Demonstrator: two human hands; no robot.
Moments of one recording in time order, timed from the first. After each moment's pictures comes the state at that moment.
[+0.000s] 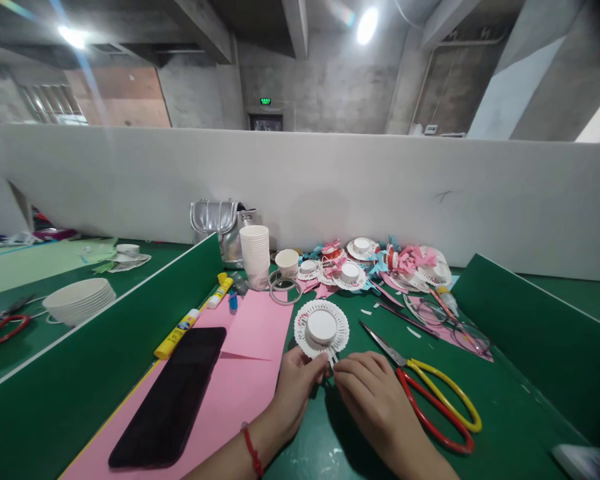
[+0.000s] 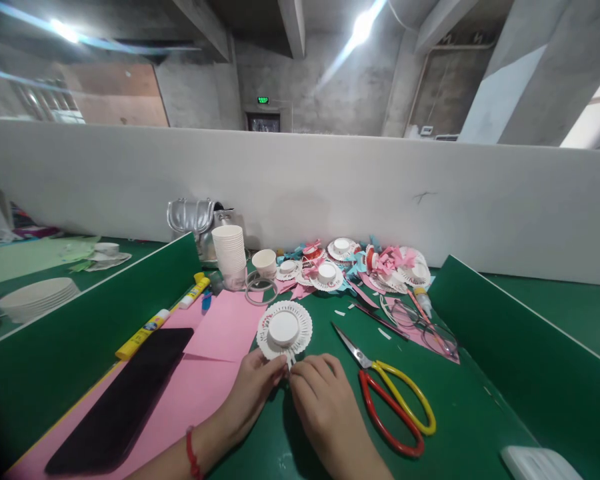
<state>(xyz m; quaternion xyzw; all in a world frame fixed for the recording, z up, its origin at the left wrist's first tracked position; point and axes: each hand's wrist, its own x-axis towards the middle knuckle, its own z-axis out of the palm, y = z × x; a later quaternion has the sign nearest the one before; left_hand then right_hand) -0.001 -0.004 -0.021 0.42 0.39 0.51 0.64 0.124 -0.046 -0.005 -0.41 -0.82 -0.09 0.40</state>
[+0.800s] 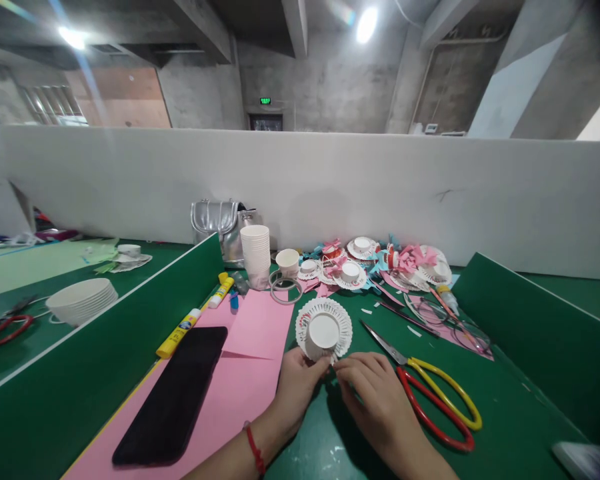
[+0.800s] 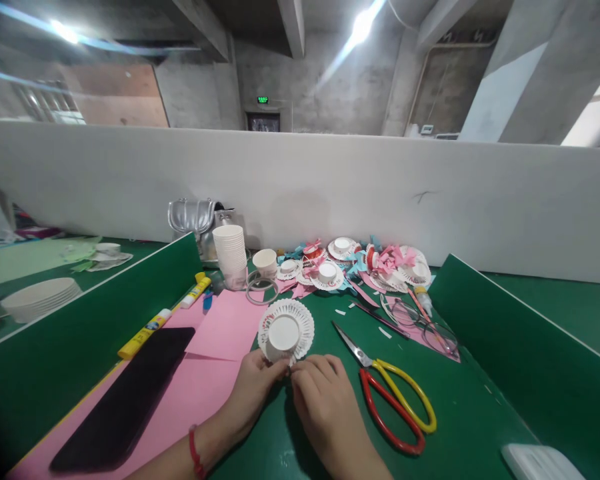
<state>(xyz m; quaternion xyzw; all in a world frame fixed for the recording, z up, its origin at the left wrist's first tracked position) 0.001 -0.007 -0.003 0.45 0.45 0.49 0.60 0.121 -0.046 -0.007 -0.43 -0.79 -0.09 0.43</state>
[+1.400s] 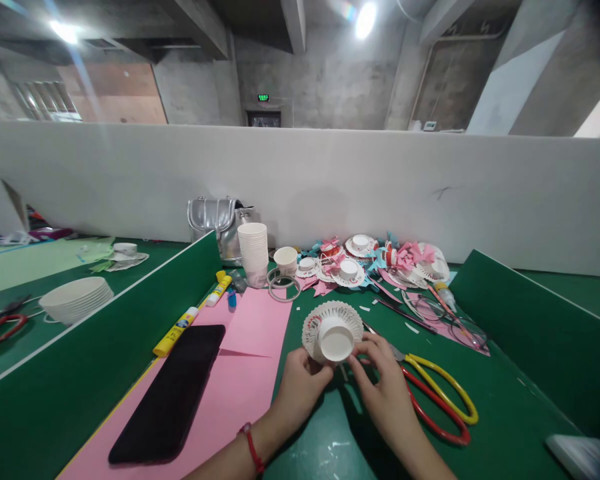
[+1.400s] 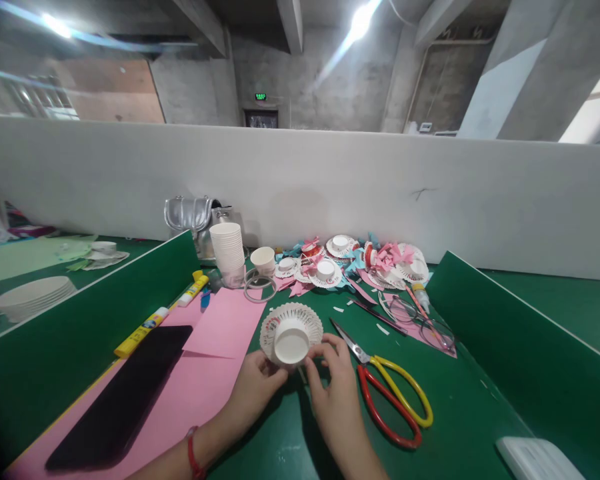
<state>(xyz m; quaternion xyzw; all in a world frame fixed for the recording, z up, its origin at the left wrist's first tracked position) 0.002 -0.009 -0.006 0.53 0.45 0.47 0.55 0.124 -0.043 -0.007 -0.56 -0.61 0.17 0.53</state>
